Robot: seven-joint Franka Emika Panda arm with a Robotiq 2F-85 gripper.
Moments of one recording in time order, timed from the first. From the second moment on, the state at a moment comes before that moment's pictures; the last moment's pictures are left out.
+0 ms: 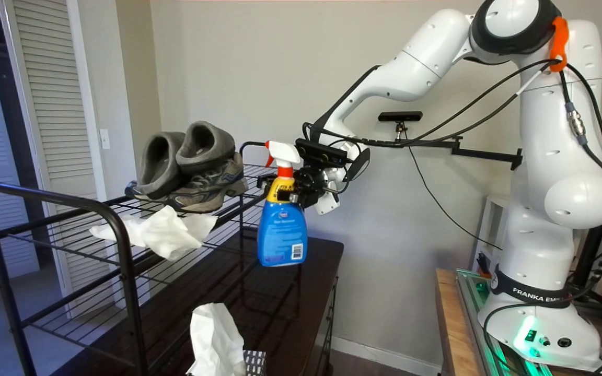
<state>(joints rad) -0.06 0.18 -0.09 -2.34 1.63 1.57 0.46</state>
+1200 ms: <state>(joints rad) -0.11 -0.01 -0.15 -2.35 1.63 1.77 0.53</state>
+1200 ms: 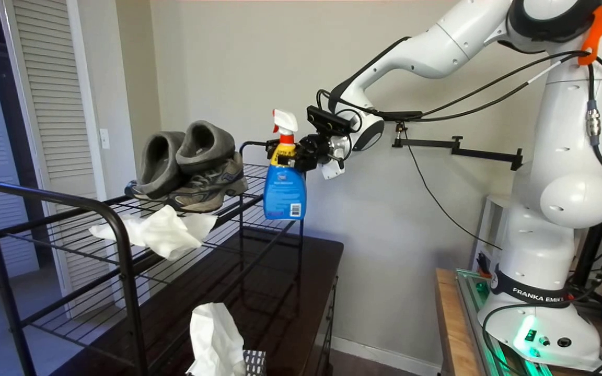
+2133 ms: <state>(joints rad) -0.14 -0.04 -0.17 -2.34 1.84 1.78 0.58</state>
